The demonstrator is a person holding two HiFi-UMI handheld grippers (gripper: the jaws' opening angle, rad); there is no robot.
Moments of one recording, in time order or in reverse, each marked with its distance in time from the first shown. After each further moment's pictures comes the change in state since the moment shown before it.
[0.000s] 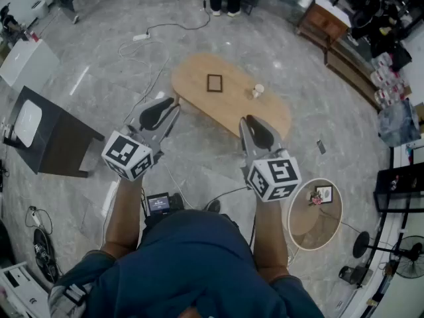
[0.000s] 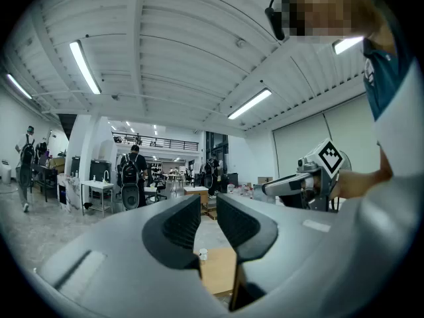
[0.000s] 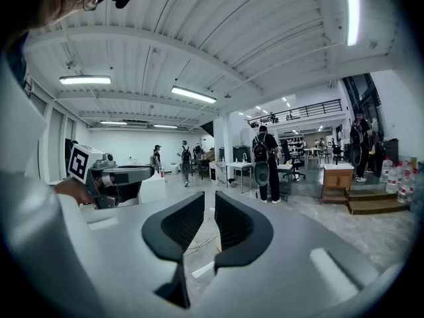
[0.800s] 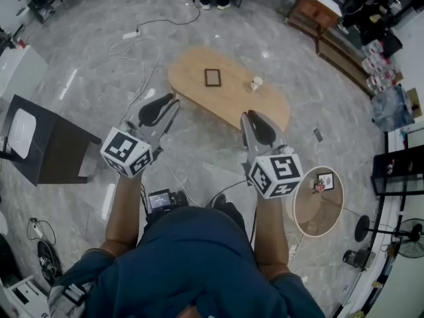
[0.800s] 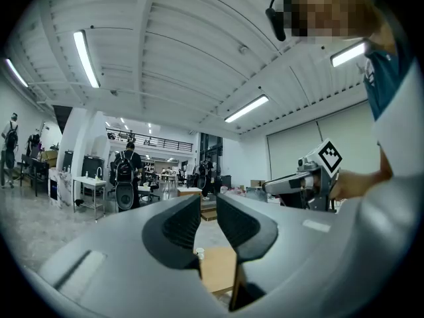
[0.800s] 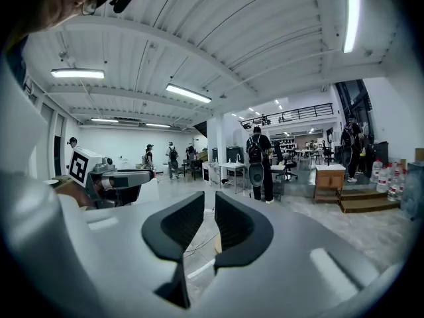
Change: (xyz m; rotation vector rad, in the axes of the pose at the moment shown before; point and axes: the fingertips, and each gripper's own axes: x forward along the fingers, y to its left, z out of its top) left arm -0.025 0.046 -0.007 -0.030 -0.018 -0.064; right arm 0.027 0.041 0.006 0.006 -0.007 -0.072
